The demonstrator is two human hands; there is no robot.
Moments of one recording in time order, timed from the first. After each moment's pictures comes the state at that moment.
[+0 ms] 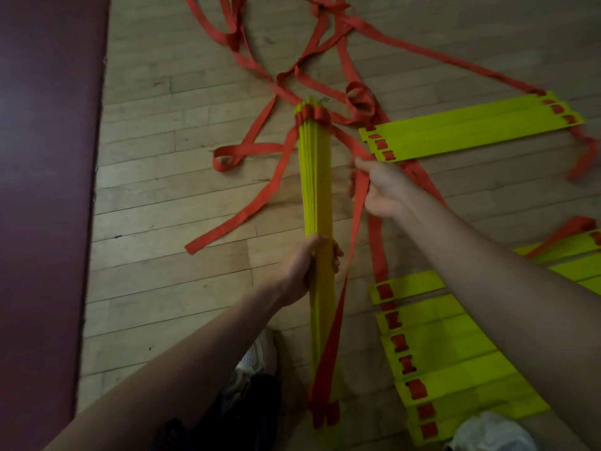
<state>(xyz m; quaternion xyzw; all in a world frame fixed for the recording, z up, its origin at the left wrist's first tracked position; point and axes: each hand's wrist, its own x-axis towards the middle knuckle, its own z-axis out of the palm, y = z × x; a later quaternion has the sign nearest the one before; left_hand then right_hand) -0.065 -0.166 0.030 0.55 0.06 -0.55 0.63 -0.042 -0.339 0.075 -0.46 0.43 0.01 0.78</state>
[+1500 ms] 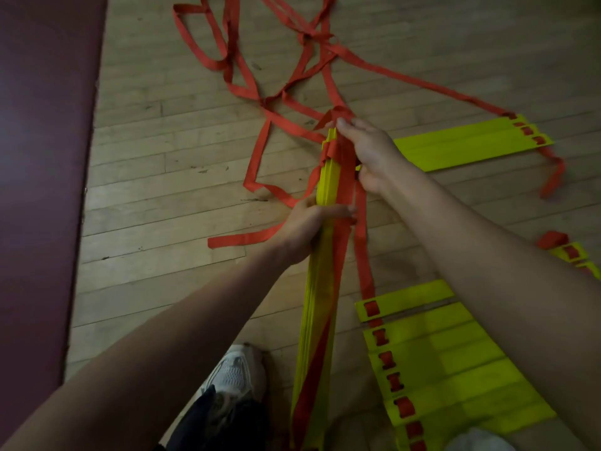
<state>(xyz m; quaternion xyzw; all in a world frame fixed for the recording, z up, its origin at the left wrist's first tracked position) -0.020 -0.228 0.089 0.61 -0.04 -0.48 0.63 -0.011 -0.360 0.133 -0.59 0.33 -0.10 0.73</state>
